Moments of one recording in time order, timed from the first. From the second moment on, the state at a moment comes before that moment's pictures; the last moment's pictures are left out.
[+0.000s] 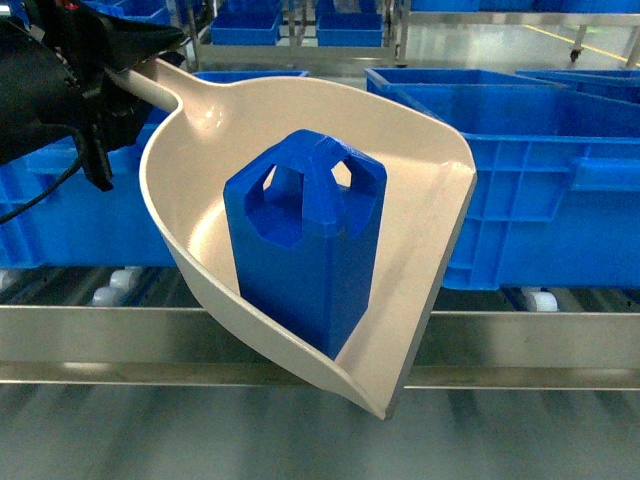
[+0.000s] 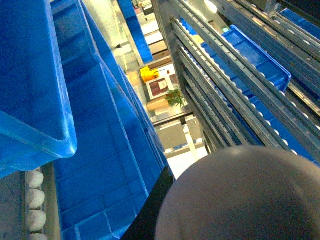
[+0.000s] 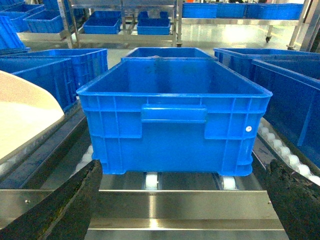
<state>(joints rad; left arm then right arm) -0.10 1.89 0.82 1.28 0.45 -1.30 0.00 0.67 0.09 0.56 0.00 -0.01</state>
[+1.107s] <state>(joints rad) -0.10 1.89 0.82 1.28 0.45 -1.30 0.00 0.67 0.09 0.56 0.00 -0.01</state>
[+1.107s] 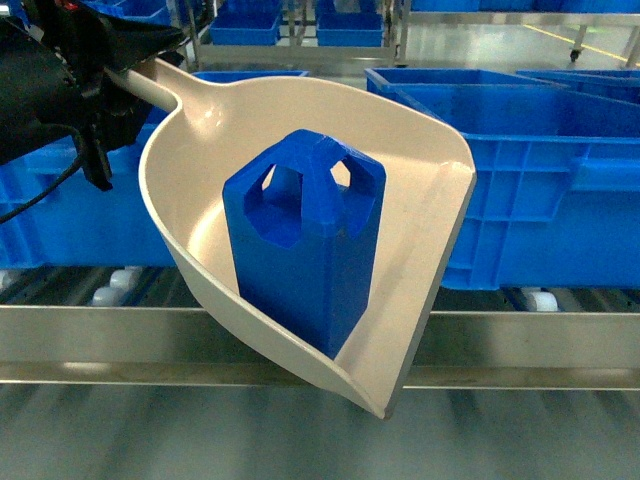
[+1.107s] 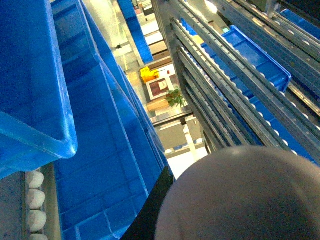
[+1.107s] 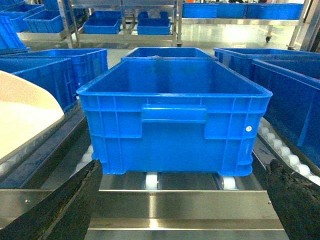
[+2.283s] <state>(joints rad) -0.10 1.89 0.82 1.28 0.45 -1.30 0.00 0.67 0.09 0.56 0.00 -0.01</state>
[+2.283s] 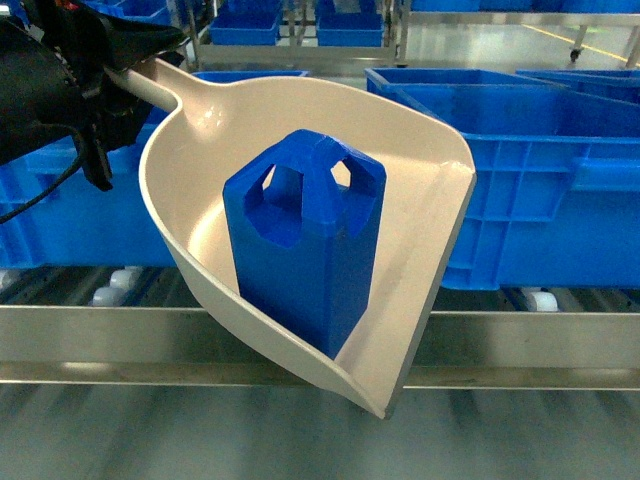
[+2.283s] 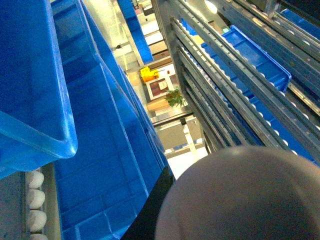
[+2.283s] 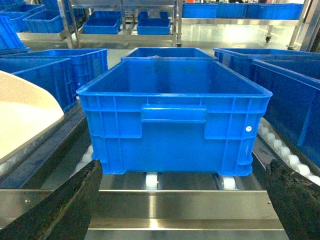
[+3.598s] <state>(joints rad) -0.07 1.56 0.81 0.94 0.05 -1.40 0.00 0.67 0.09 0.56 0.00 -0.01</state>
